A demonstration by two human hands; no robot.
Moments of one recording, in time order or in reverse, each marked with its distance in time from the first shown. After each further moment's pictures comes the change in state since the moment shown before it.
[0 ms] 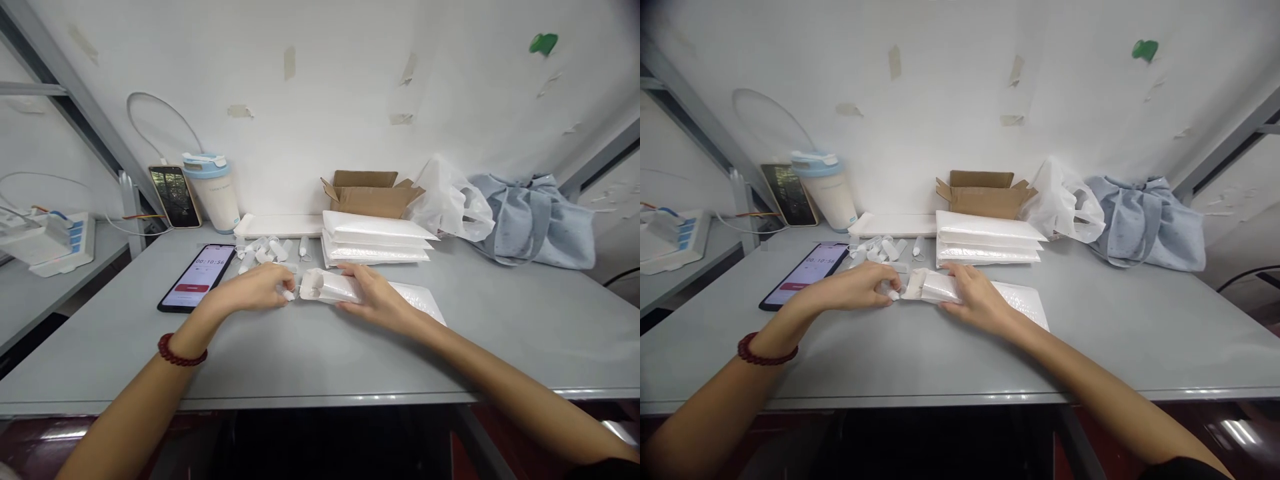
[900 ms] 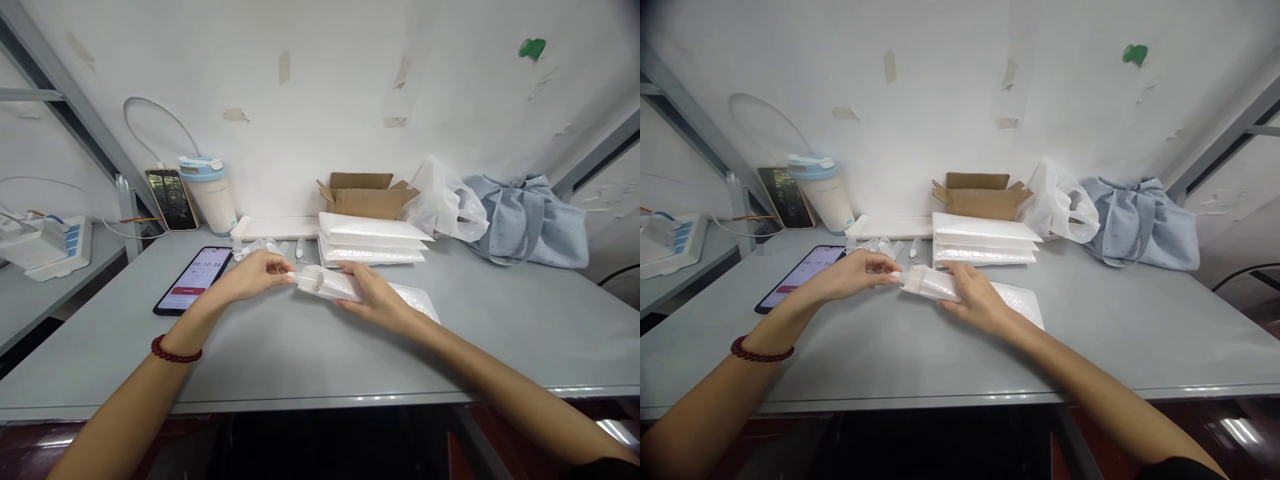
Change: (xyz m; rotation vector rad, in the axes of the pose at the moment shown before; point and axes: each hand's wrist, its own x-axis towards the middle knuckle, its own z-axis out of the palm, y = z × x) left_hand 0.004 0.006 -0.008 -0.405 0.165 -0.055; right_hand -0.001 0.000 -0.004 0.032 0.036 -0.010
